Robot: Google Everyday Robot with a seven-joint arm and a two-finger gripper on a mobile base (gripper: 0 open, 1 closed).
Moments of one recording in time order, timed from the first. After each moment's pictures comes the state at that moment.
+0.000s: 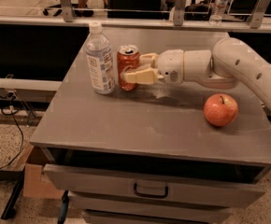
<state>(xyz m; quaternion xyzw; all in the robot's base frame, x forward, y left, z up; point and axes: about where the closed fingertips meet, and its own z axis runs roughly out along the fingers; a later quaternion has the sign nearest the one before) 0.617 0.004 0.886 -0.49 0.59 0.39 0.51</state>
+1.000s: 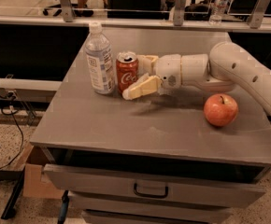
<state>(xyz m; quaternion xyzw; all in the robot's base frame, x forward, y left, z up) 0.613 0.008 0.871 -0.49 0.60 0.40 0.49</state>
